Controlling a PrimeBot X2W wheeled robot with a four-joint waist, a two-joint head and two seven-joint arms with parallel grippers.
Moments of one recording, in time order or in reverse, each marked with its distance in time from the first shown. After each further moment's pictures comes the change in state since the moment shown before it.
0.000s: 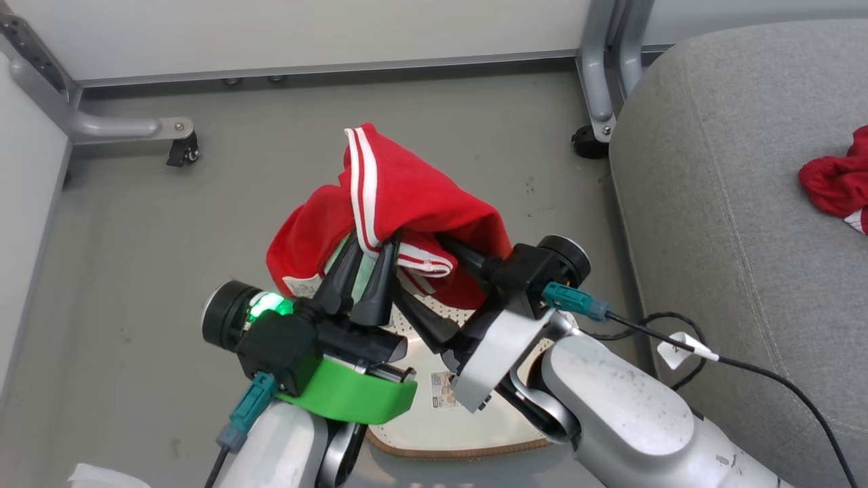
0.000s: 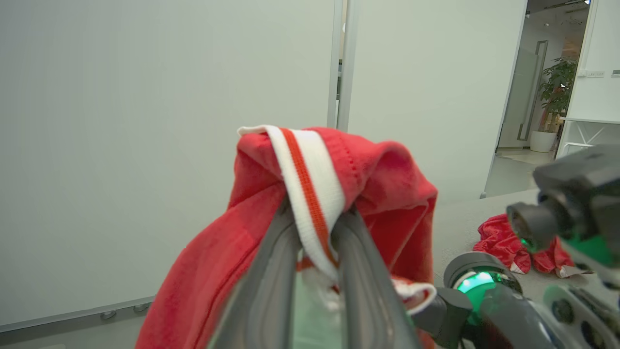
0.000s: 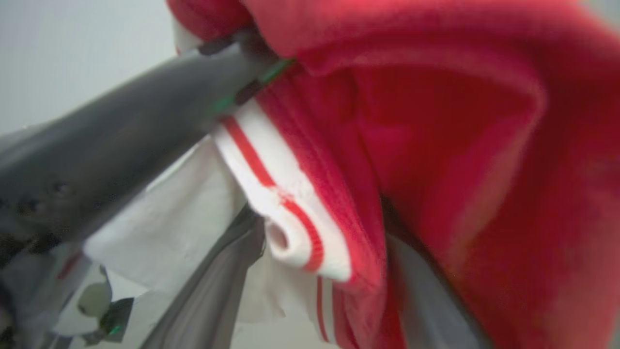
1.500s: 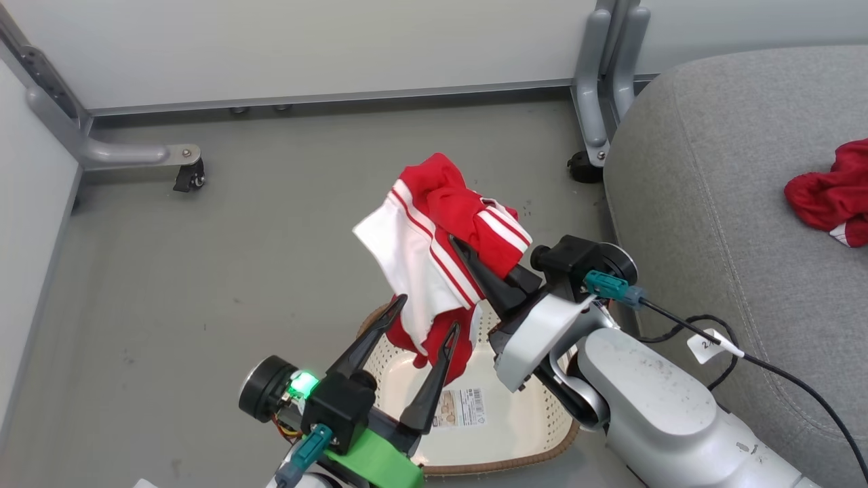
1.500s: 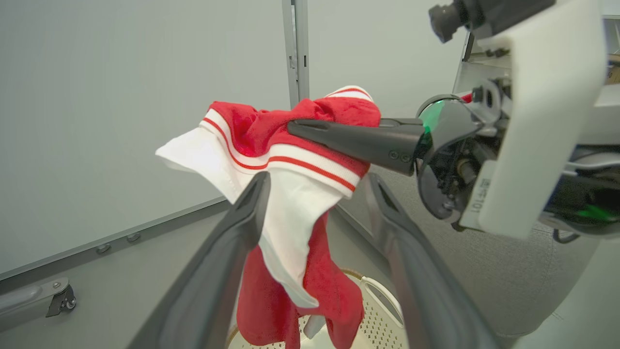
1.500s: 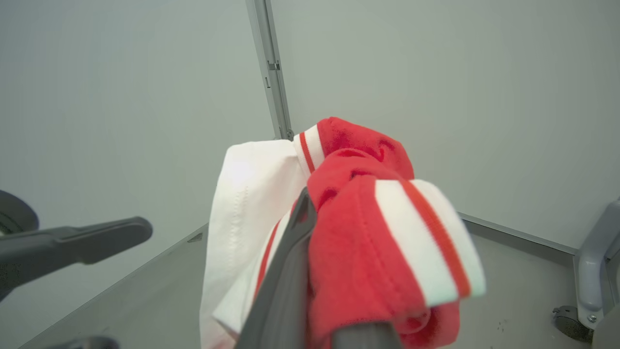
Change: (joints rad) left arm 0.125 0.096 -0.122 0.065 0.040 -0.026 0.103; right arm -0.017 -0.034 -0.038 0.192 0.052 0.000 -0.074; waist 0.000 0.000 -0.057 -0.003
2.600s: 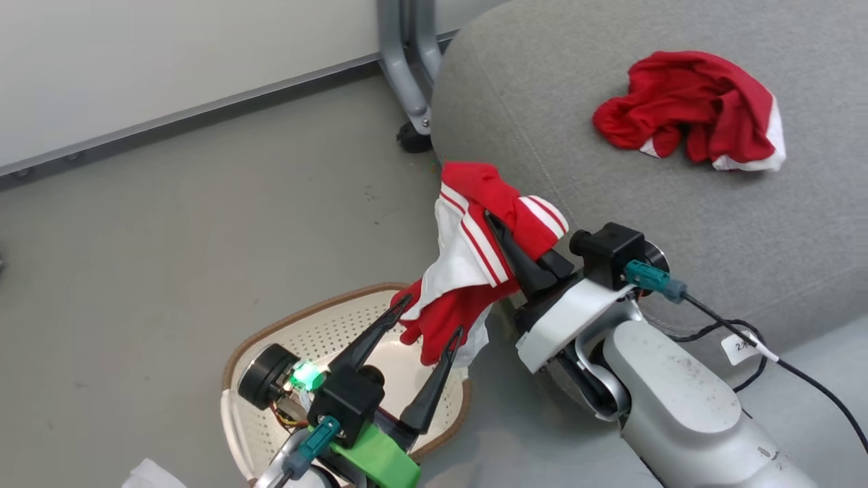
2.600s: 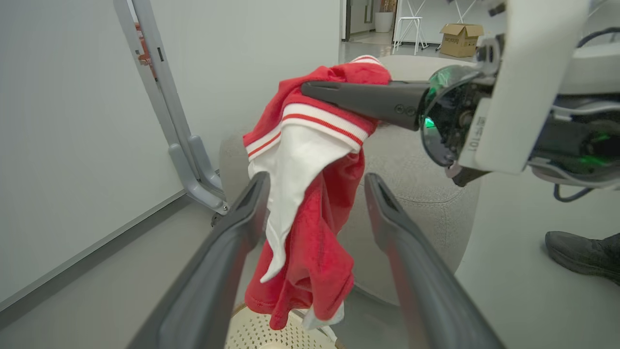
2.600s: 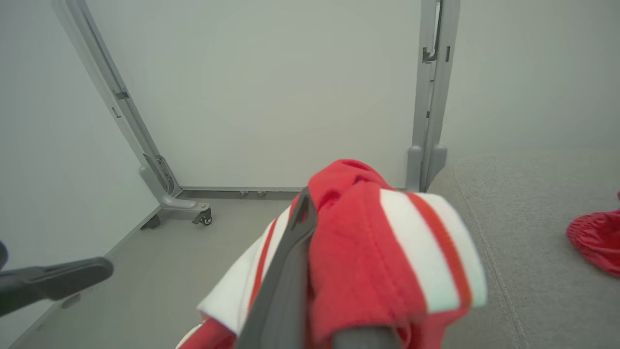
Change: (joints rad) left arm -0.038 0.054 -0.045 -0.004 0.003 -0.010 0.039; right arm 0.054 0.003 -0.139 -0.039 -0.028 0.000 -0.001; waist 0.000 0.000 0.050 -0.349
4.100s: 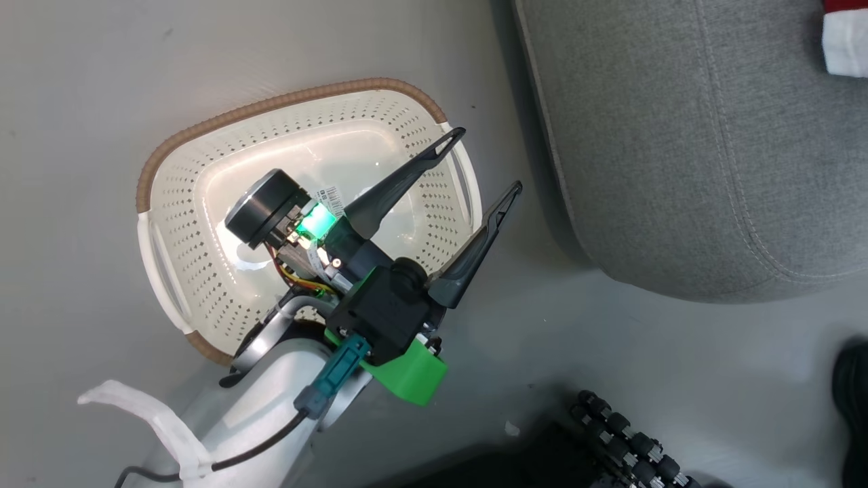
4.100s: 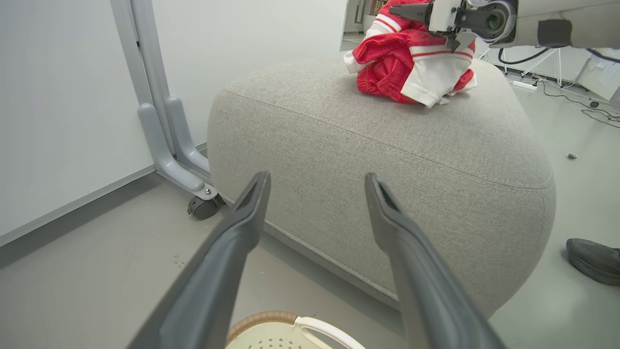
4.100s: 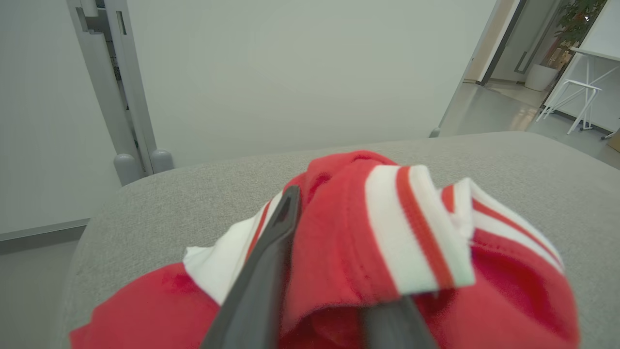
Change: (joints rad) left arm -0.384 0.038 -0.074 -0.137 0.128 -0.034 0.033; right arm -0.463 -0.283 -0.803 0.217 -0.117 0.000 0.000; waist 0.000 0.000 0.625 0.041
